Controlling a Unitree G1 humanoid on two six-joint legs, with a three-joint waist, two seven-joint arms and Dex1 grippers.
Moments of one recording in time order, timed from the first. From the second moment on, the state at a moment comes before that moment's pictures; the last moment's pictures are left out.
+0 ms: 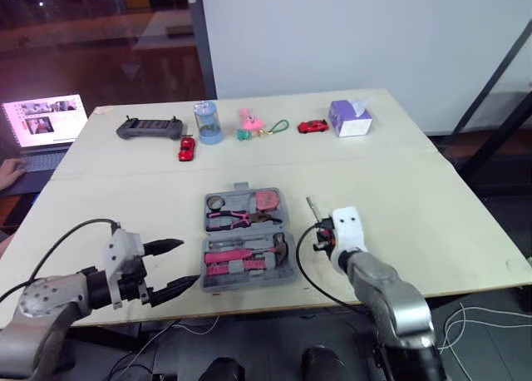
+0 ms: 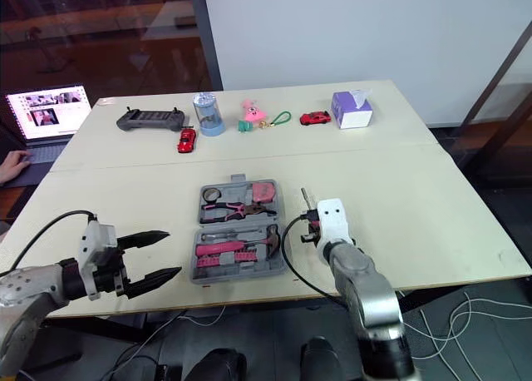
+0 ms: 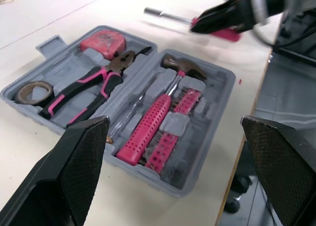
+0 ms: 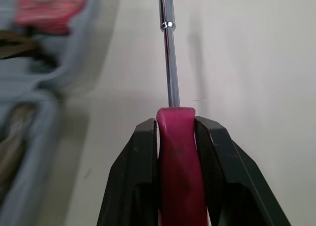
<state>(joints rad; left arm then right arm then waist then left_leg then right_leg) 0.18 0.73 0.27 -0.31 -0.52 0.27 -1.08 -0.11 -0.14 0.06 -0.47 0.10 0.98 0.05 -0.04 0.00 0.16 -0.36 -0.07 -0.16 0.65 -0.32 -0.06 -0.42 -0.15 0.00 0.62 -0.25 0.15</state>
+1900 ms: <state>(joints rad) 0.08 0.69 0.17 -0.20 -0.47 0.15 -1.10 -0.88 -0.82 0.79 0.34 -0.52 -0.79 1.30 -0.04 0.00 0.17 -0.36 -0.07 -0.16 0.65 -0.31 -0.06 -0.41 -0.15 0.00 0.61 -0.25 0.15</state>
